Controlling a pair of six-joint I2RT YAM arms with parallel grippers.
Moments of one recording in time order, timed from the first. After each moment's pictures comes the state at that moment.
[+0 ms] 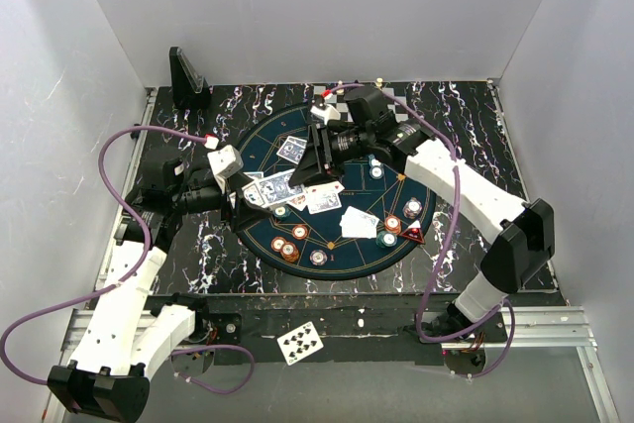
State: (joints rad) left arm -0.18 0.85 0.95 -0.59 1.00 0.30; right arm 0.72 1.61 1.54 -0.54 -0.82 0.79
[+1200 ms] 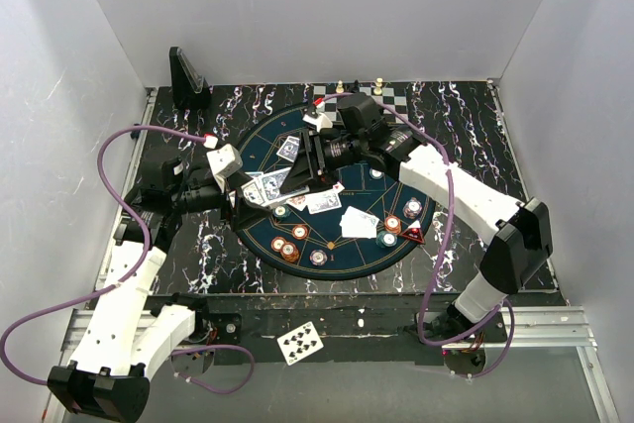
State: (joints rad) left arm -0.18 0.85 0.95 -0.58 1.00 0.30; right arm 0.77 1.61 1.50 -0.46 -0.84 0.88
